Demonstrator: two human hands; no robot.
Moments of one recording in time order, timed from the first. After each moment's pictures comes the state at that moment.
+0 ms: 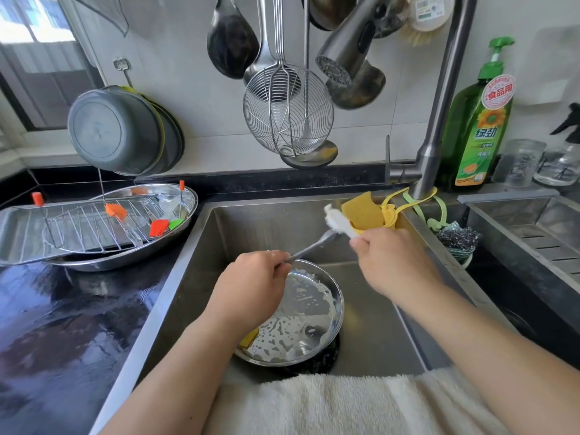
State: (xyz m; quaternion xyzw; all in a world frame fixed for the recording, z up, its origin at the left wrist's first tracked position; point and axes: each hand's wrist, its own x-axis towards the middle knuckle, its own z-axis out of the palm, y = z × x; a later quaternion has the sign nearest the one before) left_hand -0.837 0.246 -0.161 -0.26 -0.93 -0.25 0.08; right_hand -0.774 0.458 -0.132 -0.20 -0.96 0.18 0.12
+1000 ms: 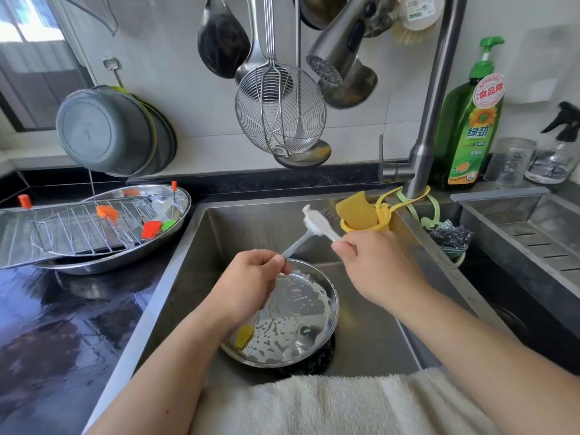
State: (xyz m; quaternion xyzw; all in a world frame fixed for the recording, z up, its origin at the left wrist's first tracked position) left_hand -0.833 0.249 -0.152 -0.15 -0.80 -0.56 -0.14; right_hand -0.773 0.453 -0.138 -0.12 -0.95 0.23 0.14
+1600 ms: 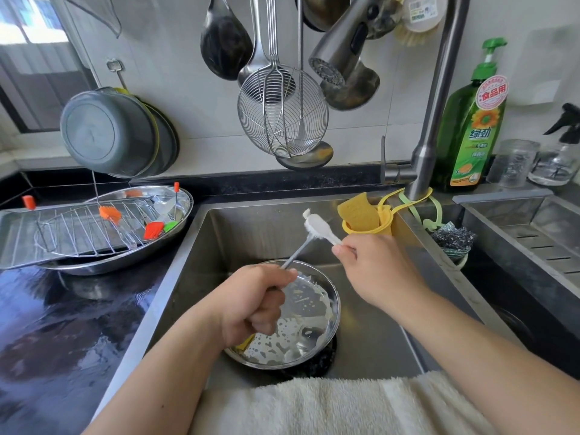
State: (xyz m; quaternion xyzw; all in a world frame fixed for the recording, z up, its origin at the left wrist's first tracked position) left_hand -0.830 0.247 -0.150 -0.05 -0.68 -0.64 -0.36; right_hand -0.775 0.454 -0.143 -0.10 -0.96 0.23 0.14
